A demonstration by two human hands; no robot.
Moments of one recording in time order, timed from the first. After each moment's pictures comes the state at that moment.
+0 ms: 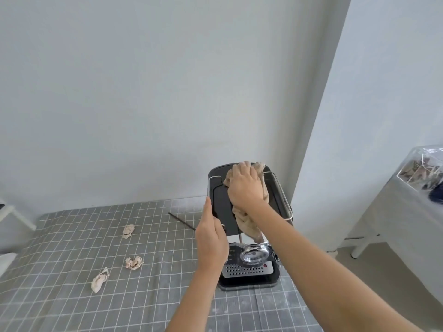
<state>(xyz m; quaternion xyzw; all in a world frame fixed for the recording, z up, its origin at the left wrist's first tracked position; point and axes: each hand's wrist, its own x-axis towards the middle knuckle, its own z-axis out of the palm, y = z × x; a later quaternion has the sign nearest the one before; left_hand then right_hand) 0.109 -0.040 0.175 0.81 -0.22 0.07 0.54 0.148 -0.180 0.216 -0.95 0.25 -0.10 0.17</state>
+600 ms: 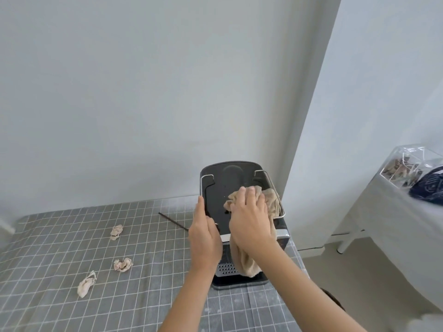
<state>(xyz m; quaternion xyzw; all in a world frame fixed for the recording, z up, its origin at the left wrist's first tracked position) 0.112 -0.040 0.172 0.81 -0.22 0.07 0.54 0.071 -0.134 0.203 -0.93 0.32 -0.08 0.14</state>
